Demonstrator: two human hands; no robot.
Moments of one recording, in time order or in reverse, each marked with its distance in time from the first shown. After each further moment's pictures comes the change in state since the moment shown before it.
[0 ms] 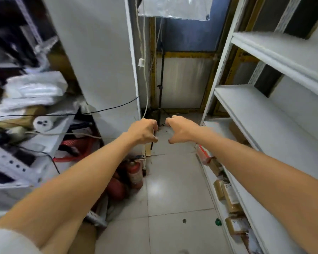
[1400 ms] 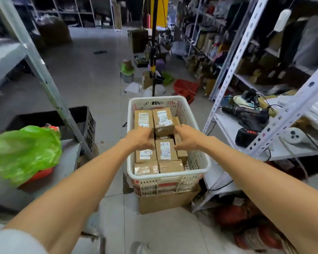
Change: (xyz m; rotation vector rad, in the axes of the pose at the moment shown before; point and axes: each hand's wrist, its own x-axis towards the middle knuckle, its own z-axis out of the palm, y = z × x) left_hand -0.541 -0.218 0.076 -0.302 0.361 -1.434; right_hand -0.032 -0.553 0.136 -0.249 -0.357 -1.366
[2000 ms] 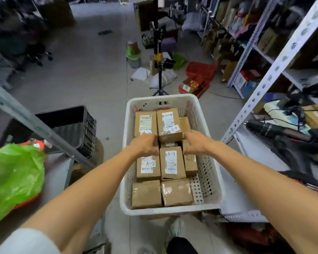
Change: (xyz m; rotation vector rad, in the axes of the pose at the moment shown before) left_hand 0.176 -0.017 0.005 -0.056 -0.188 -0.133; right_hand 0.169 0.110 0.003 0.121 -0.203 0.061
